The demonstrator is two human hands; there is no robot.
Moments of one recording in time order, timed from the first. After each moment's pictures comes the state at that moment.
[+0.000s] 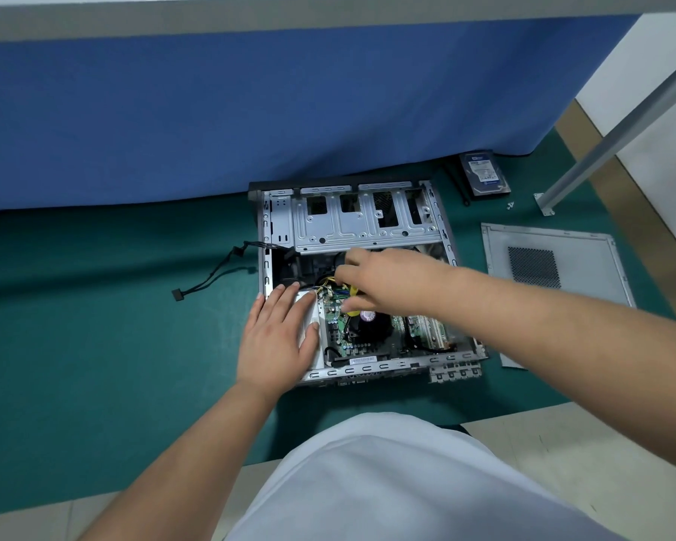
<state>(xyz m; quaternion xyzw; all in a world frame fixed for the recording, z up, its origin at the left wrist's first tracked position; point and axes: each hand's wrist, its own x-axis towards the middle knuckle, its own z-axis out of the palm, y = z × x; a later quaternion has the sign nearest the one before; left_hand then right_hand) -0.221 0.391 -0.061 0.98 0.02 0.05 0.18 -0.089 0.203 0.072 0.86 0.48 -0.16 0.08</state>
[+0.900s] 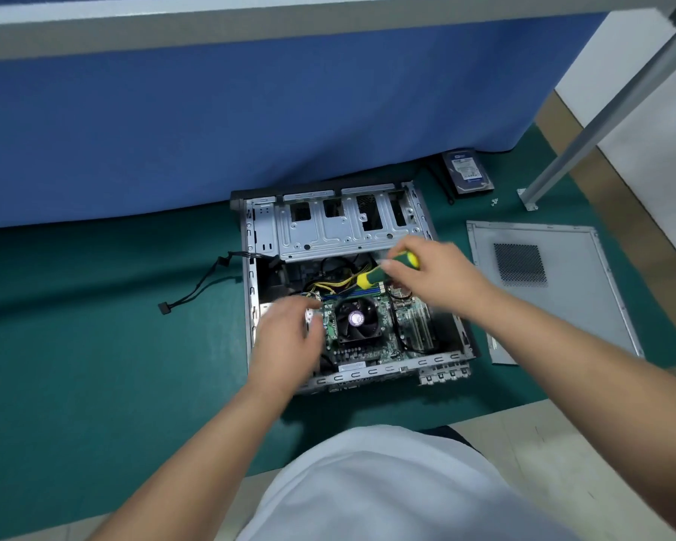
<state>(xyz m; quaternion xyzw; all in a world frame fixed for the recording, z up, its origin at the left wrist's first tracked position) -0.204 0.358 -0.022 0.92 0.09 0.02 0.39 -0.089 0.129 0.070 0.93 0.15 -0.17 -0.27</state>
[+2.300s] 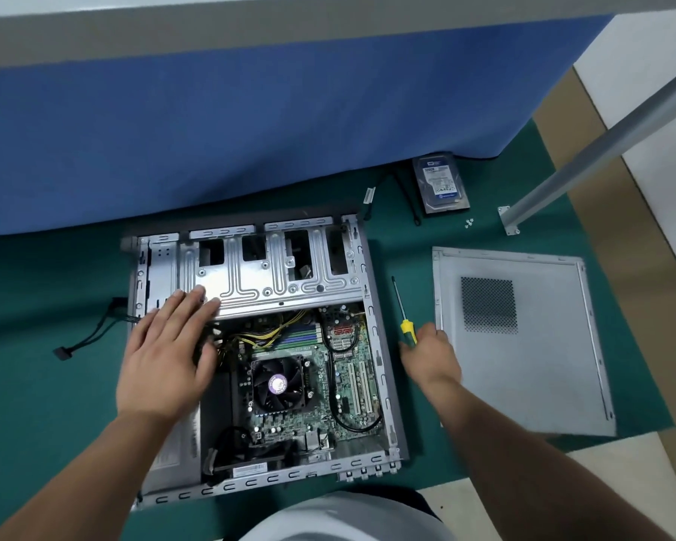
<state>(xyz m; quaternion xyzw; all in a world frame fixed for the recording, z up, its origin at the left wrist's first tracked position) -0.110 0.382 -0.057 0.99 0.05 0.00 0.09 -0.017 0.000 -0.119 0.93 -0.17 -0.28 -0.17</state>
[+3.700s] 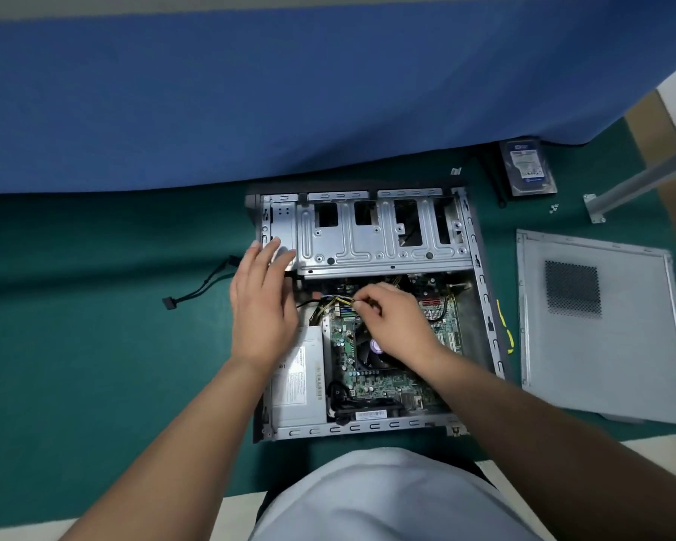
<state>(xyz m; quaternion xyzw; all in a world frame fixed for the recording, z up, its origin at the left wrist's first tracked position) -0.122 0.417 -0.051 0.94 0.13 0.11 0.31 -0.063 0.204 -0.064 0.89 0.15 -0.21 -0.37</state>
